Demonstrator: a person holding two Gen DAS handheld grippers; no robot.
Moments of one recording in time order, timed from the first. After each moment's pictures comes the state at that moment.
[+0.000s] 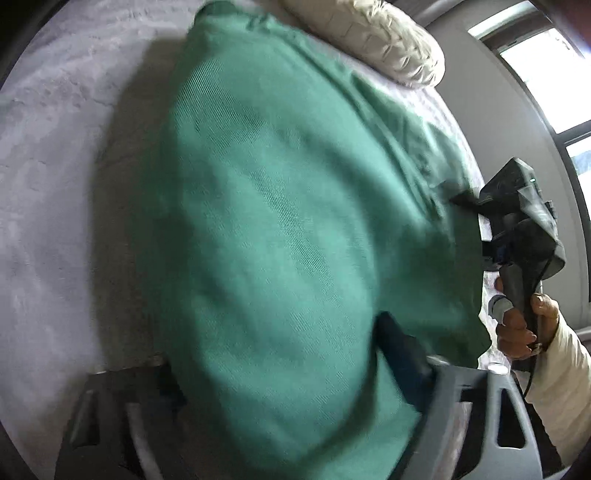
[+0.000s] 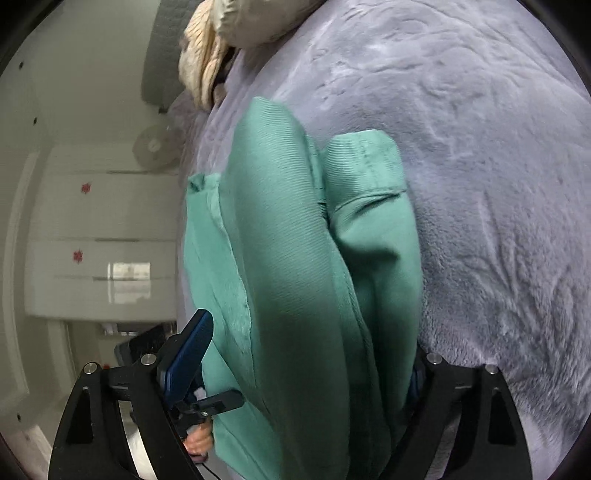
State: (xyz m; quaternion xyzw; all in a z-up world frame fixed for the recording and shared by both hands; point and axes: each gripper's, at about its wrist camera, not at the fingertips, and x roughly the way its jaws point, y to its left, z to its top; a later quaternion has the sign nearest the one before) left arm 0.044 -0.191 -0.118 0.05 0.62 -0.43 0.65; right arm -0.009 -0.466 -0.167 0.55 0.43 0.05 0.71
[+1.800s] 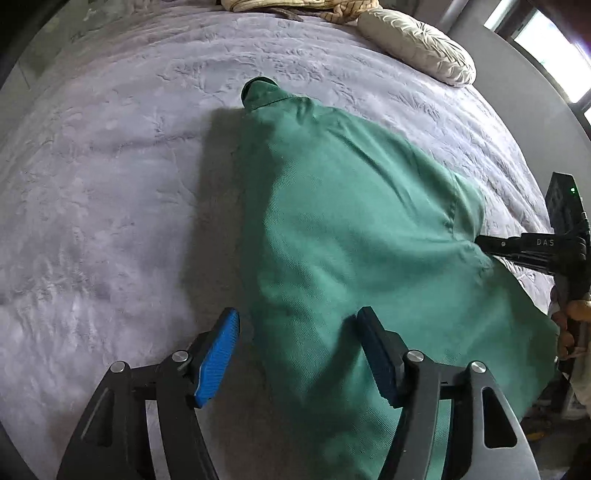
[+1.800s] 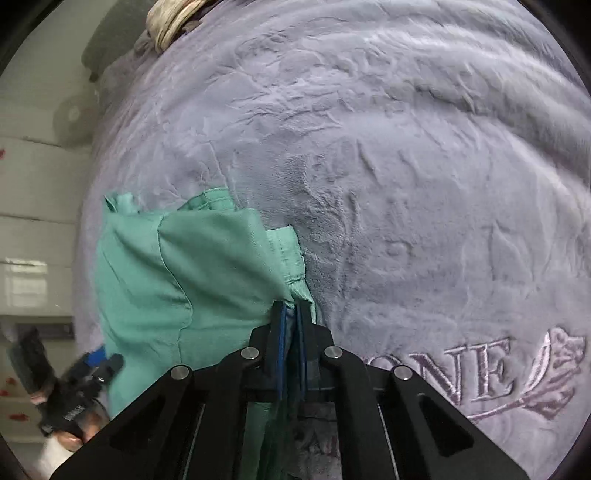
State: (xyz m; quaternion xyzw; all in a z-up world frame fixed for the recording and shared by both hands) left arm 0.052 0.052 -0.091 0.15 0.58 -0.35 0.72; right arm -0.044 -0.264 -0.143 0.43 0.51 -0.10 0.74
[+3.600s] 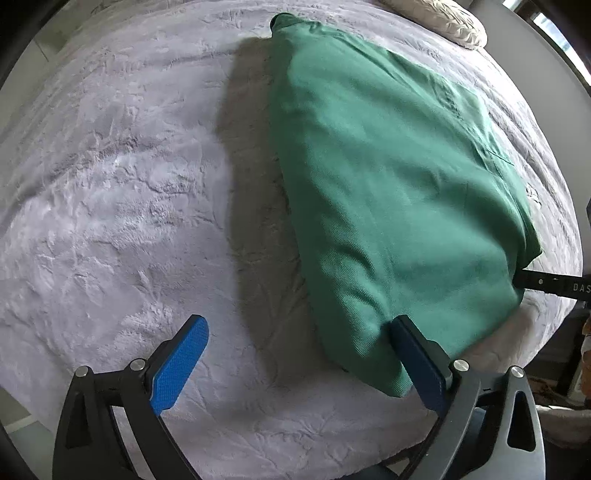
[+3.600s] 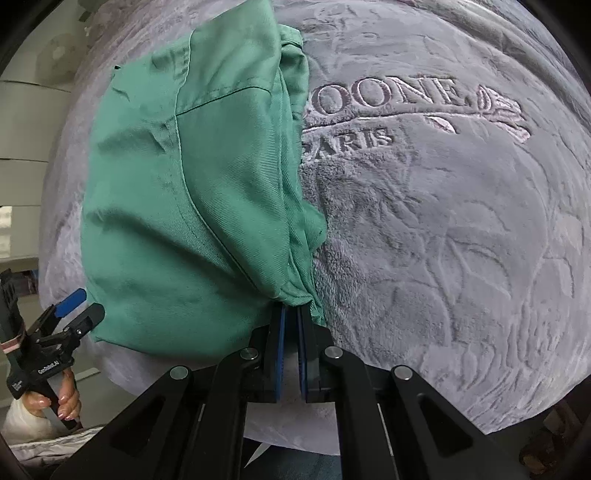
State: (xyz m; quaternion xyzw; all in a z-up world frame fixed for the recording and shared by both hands) left arm -0.040 0.121 -0.095 0.18 0.62 -0.29 0.71; right arm -0.115 -0.130 -0.126 0.35 0.62 -0.11 0.69
